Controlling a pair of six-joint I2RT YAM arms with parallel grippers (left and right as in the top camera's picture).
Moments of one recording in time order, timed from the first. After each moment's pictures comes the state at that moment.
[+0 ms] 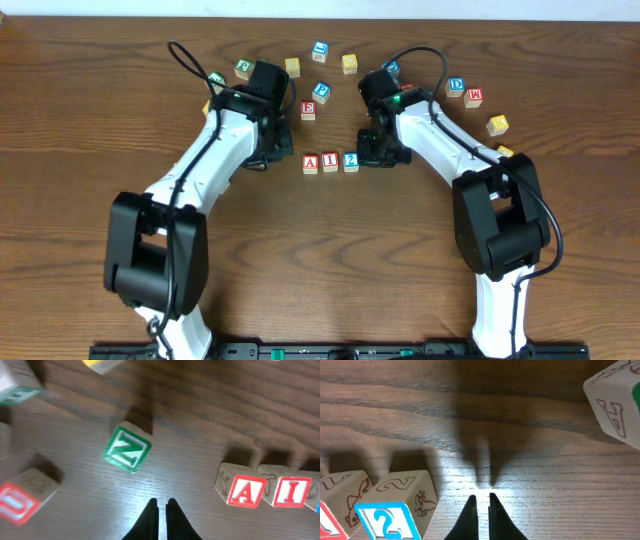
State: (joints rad) left arm -0.31 1.90 1.43 -0.88 -0.01 -0.50; right arm 0.41 2.15 1.59 -0.90 -0.06 0.46
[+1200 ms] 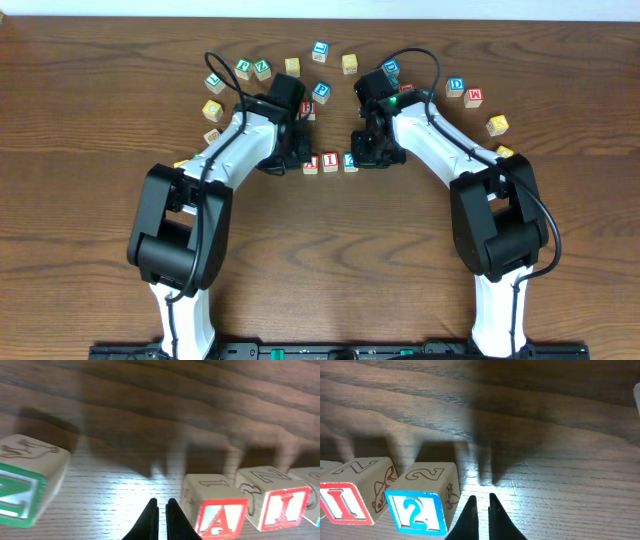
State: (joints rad) left arm -0.36 2.03 1.41 -0.75 0.12 -0.46; right arm 0.43 2.15 1.59 -0.88 -0.11 0.40
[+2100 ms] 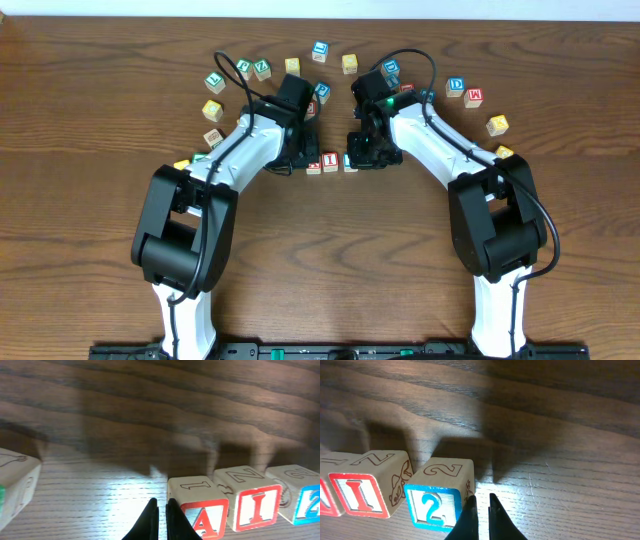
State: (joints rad) left arm -0.39 2.03 1.41 -0.71 0.12 -0.46; right arm 0.44 2.15 1.59 -0.87 -0.14 0.37
